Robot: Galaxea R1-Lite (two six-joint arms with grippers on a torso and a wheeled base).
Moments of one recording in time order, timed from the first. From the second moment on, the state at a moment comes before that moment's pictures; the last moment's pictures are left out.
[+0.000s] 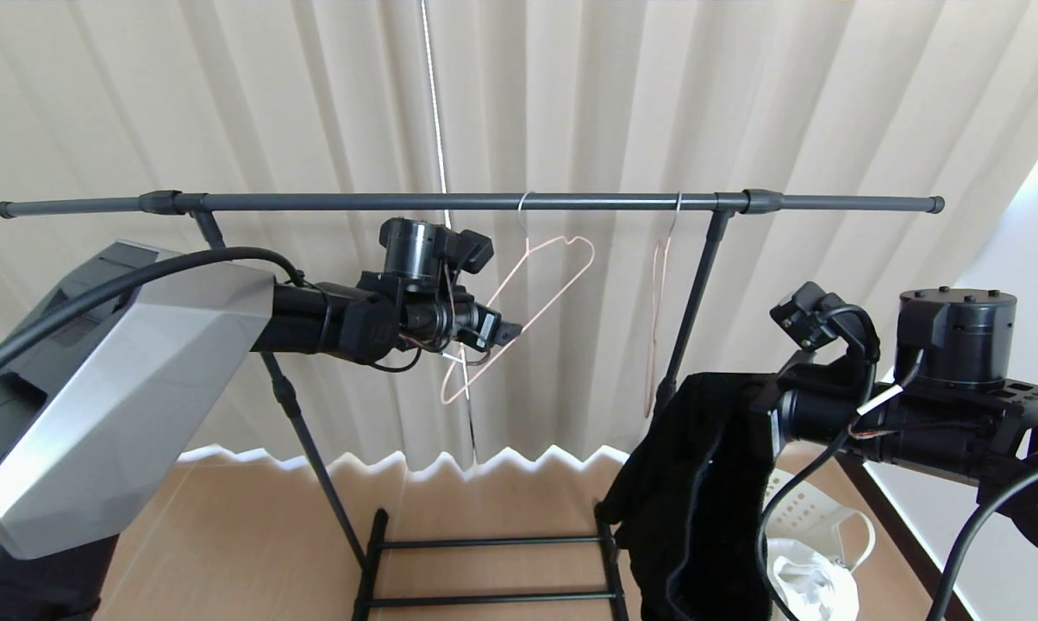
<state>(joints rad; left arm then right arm) -0.41 2.31 -1.73 -0.13 -0.08 0.22 0.30 1.69 -0.65 -0.67 0.38 -0.13</state>
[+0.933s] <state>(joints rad) -0.41 2.38 -1.80 -0.13 -0.02 0.21 0.30 1.70 -0.65 -0.67 0.38 -0.13</state>
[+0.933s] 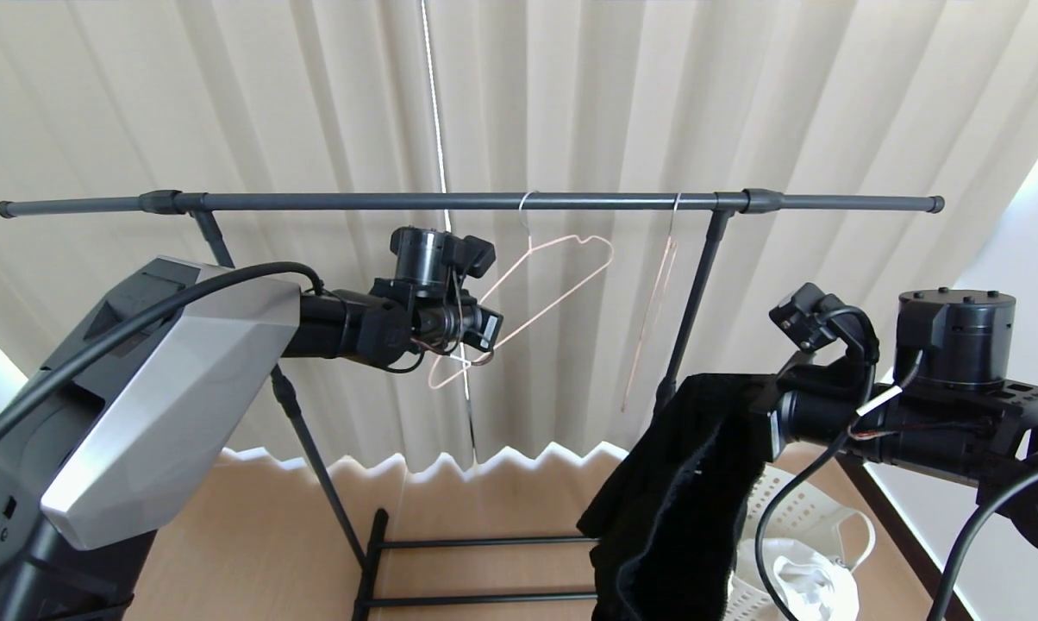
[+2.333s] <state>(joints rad) -0.46 1.88 -1.17 -0.24 0.04 0.13 0.30 1.59 -0.65 -0.67 0.32 -0.13</state>
